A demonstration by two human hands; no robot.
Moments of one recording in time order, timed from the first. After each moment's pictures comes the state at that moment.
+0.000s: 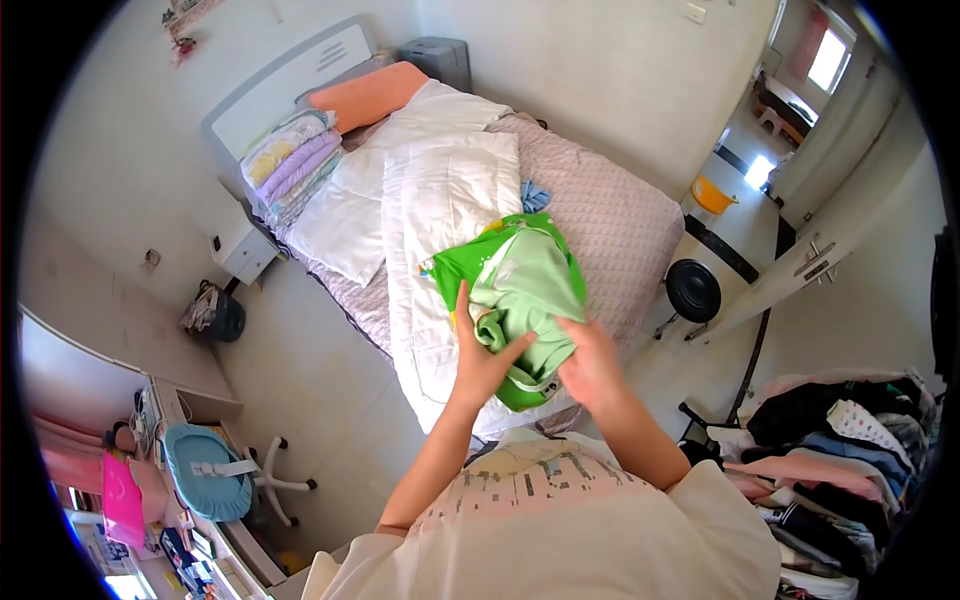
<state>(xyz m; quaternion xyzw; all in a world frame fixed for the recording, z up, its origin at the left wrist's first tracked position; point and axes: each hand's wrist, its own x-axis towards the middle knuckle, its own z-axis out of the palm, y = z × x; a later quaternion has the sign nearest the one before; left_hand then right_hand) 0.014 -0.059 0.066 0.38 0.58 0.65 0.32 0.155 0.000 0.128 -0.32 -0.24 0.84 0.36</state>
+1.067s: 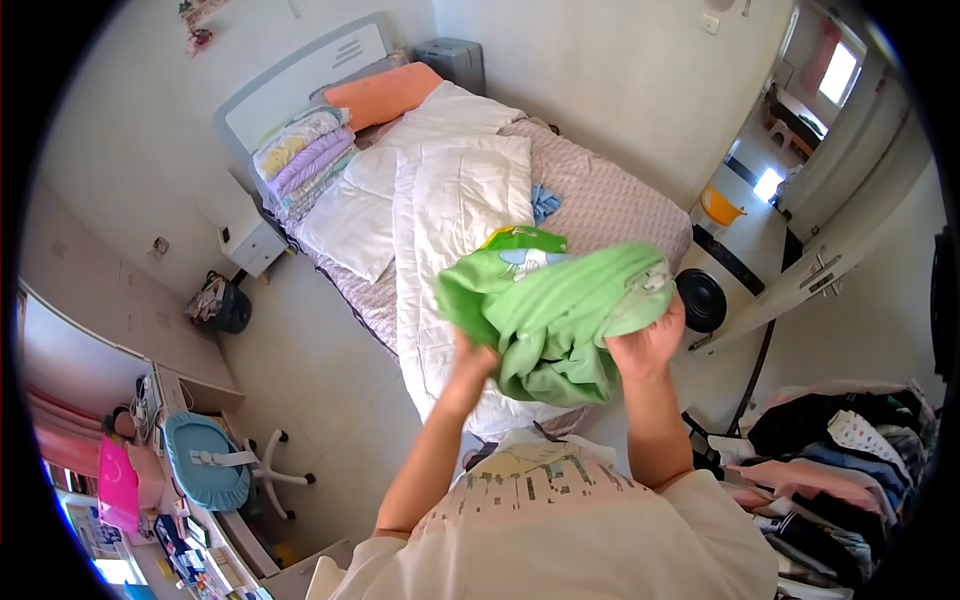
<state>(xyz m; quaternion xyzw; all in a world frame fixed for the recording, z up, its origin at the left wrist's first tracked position) -0.005 -0.078 0.048 0.27 0.42 0.73 0.47 0.172 0.018 0.207 -0.28 -0.07 0.81 0.51</state>
